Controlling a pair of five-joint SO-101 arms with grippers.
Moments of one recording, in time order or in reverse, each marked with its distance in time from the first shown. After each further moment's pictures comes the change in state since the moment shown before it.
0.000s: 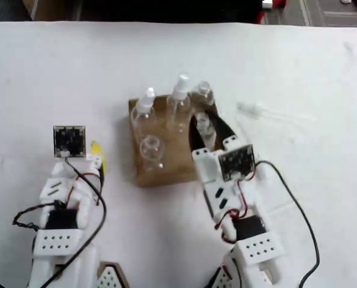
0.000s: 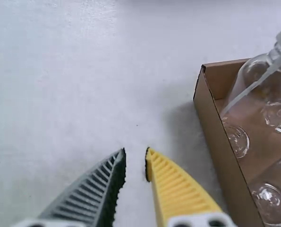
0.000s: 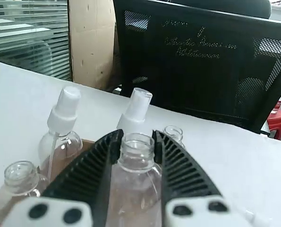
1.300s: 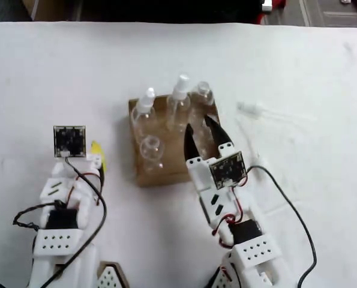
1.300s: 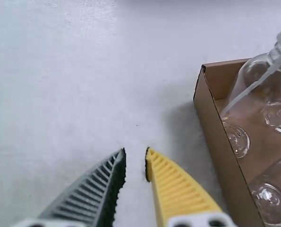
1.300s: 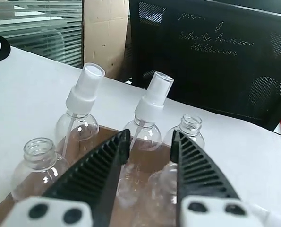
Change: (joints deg) left arm 0.0 0.0 0.0 0.0 0.0; right arm -2.9 -0.6 5.5 -1.7 1.8
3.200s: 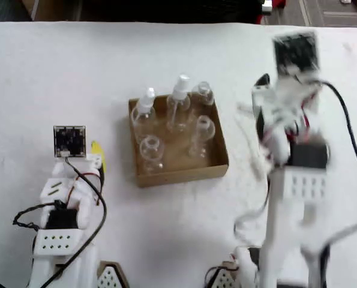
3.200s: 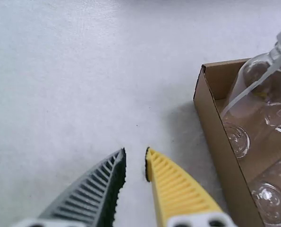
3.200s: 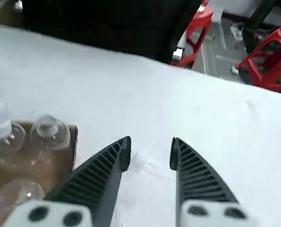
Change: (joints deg) left arm 0.0 0.0 0.0 0.0 0.0; right arm 25.3 37.5 -78.5 68.4 8.8
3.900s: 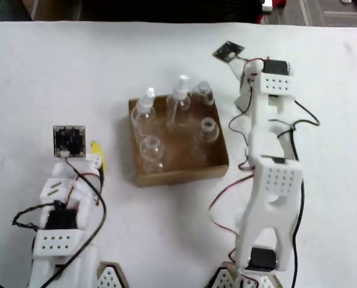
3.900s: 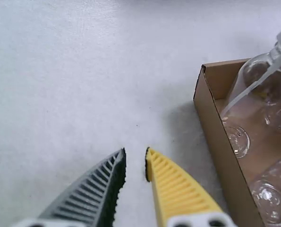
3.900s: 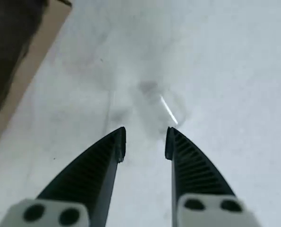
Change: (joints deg) left arm 0.0 0.0 0.0 0.0 0.0; right arm 0.6 83.4 -71.1 32.9 32.3
